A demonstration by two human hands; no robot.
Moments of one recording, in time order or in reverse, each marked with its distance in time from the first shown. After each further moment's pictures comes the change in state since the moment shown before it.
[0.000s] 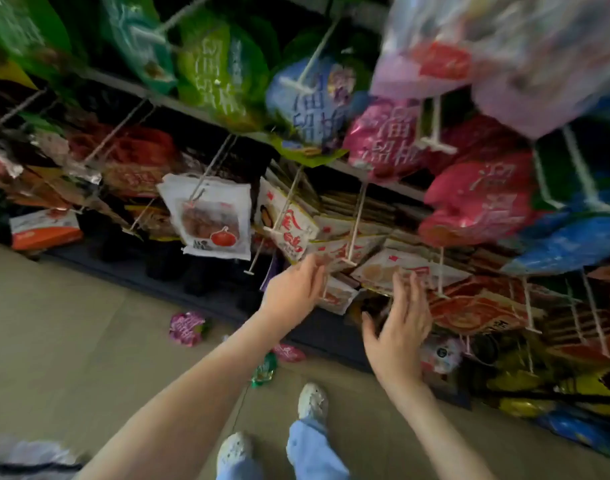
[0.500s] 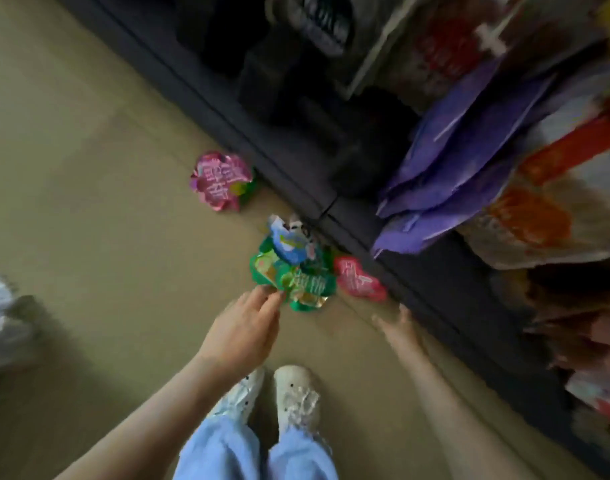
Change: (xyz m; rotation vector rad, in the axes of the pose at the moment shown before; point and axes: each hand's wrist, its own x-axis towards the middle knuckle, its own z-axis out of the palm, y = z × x) left_hand -0.227 -0.391 0.320 0.102 -0.122 -0.339; right_hand -0.186 0.131 0.500 0.130 -0.961 0.585
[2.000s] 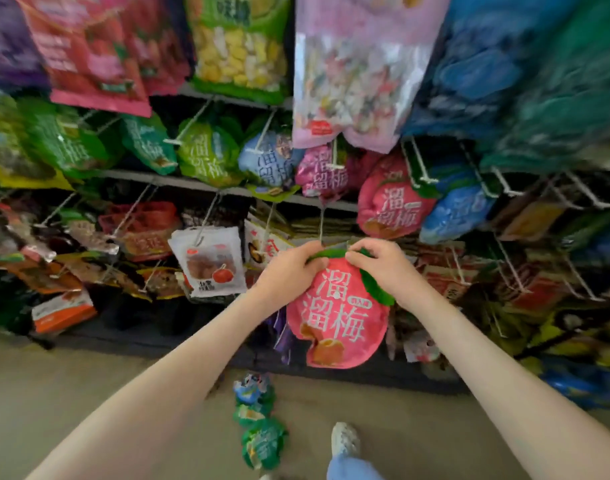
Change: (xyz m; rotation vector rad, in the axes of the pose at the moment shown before) left_hand -0.063 0.475 -0.504 -0.157 -0.120 0.415; right_hand -0.517 -0.174 -0.473 0.411 0.321 -0.642
